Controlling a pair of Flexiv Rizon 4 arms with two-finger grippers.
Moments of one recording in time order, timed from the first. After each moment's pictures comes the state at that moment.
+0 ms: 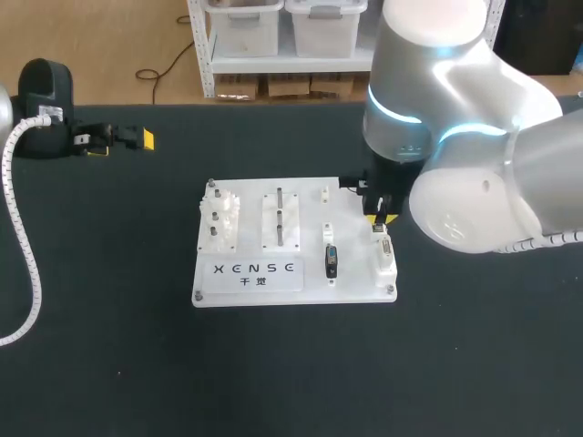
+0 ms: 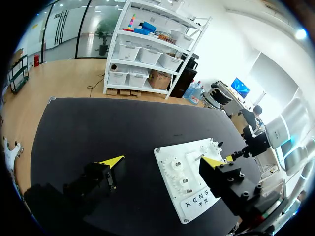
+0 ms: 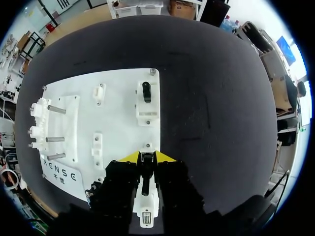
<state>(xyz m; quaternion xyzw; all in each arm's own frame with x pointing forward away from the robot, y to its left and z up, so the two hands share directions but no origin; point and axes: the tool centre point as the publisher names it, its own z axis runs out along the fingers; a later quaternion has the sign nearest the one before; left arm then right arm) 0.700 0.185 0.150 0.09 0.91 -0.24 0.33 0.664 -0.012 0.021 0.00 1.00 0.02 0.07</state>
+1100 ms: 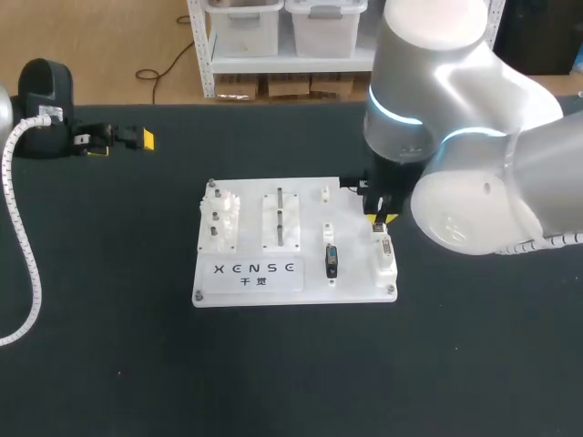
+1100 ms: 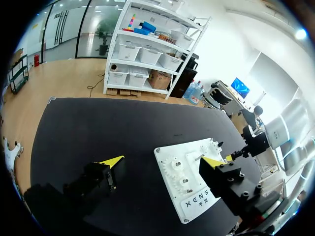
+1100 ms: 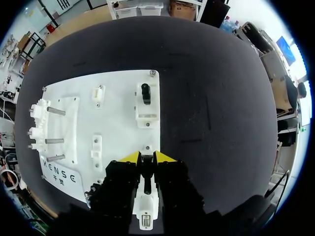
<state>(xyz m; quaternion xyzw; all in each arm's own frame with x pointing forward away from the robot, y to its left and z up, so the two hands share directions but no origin) 0.700 0.185 0.150 0.09 0.91 -0.24 0.33 0.667 -0.013 0.020 0.00 1.00 0.02 0.08</state>
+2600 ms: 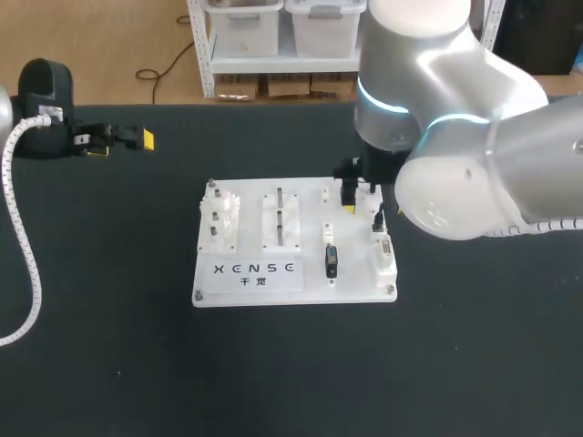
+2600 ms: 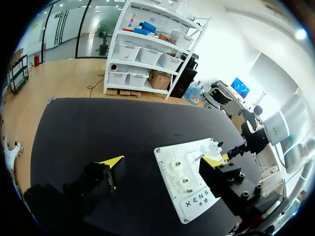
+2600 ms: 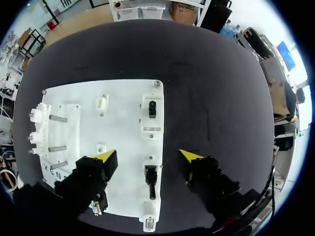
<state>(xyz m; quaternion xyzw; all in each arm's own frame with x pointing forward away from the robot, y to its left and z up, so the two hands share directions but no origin) 0.700 0.185 0.150 0.09 0.91 -0.24 0.33 0.683 -0.006 0.029 -0.02 1.00 0.00 0.08</state>
